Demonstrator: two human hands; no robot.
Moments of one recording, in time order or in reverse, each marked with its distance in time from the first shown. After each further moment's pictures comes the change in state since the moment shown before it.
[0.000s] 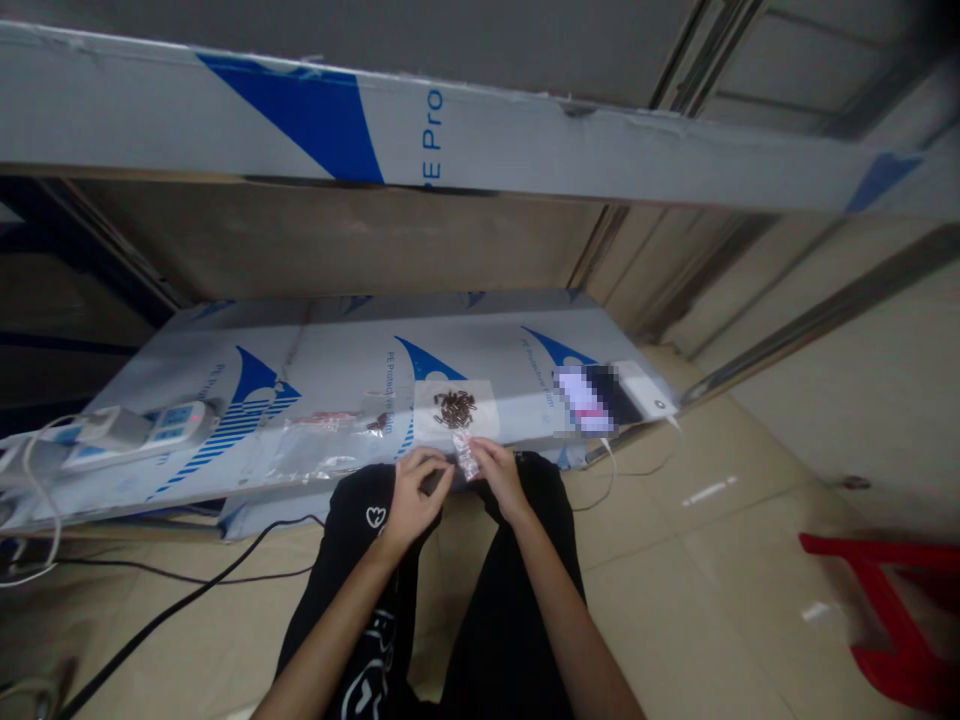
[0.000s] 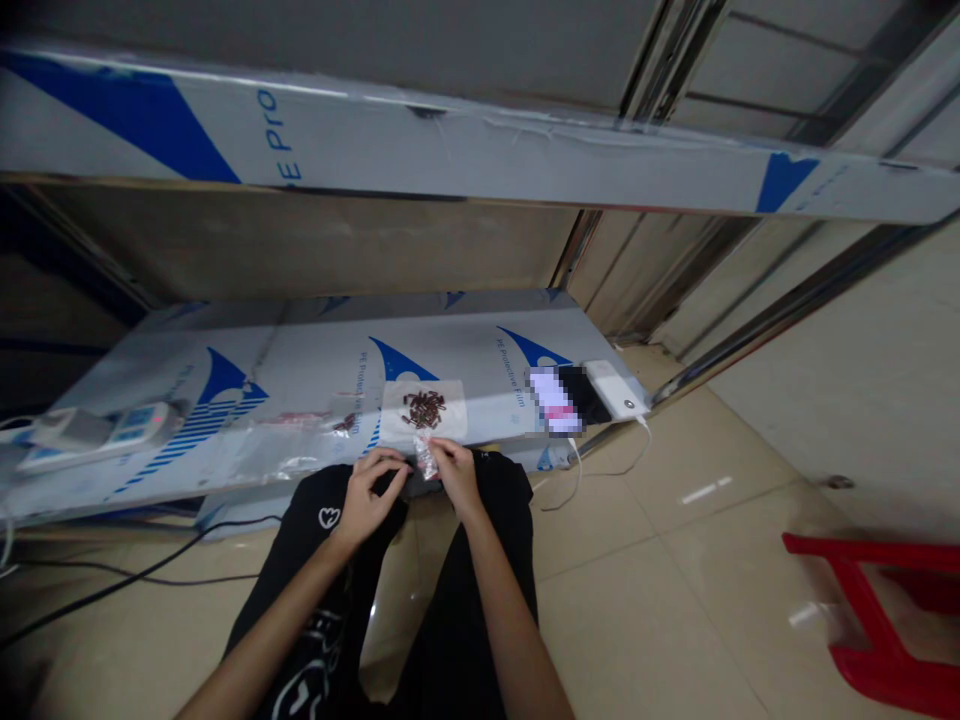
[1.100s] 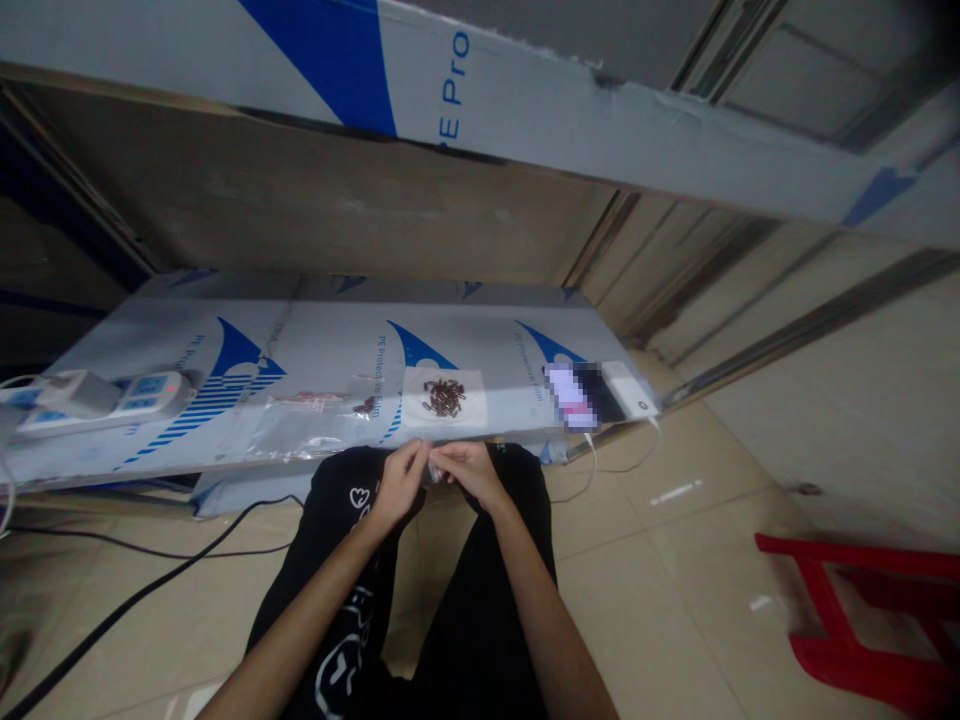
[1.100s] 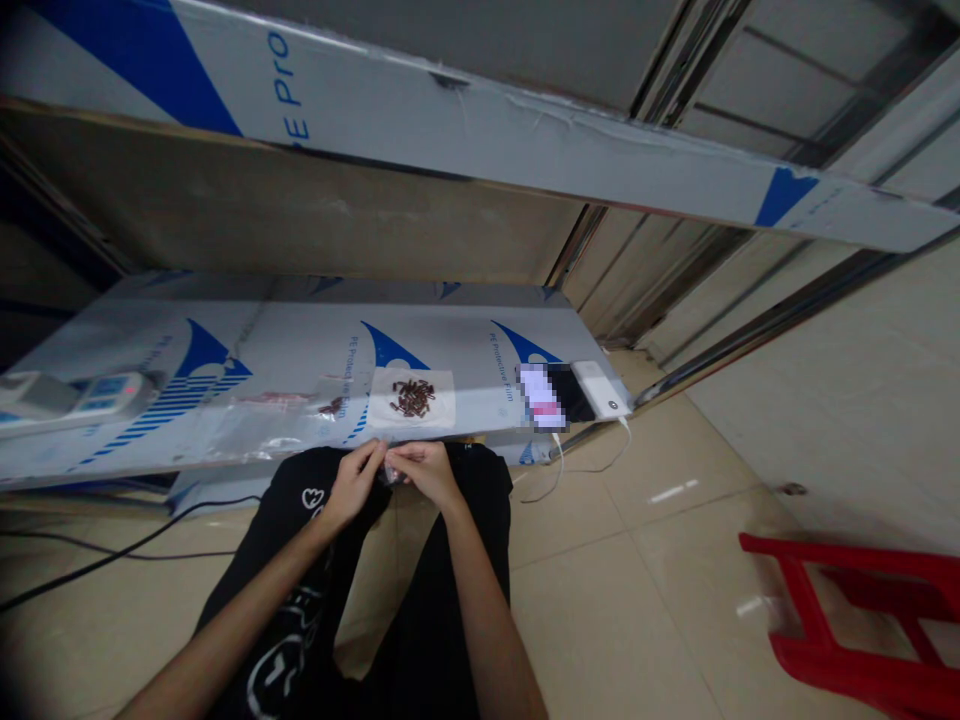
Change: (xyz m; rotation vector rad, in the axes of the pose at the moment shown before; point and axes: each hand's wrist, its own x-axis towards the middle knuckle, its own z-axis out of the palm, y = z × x) left_hand -0.003 -0.013 0.012 -0.263 -0.049 -0.234; right_hand -0.009 0.006 0.004 -0.143 -0.320 -0.008
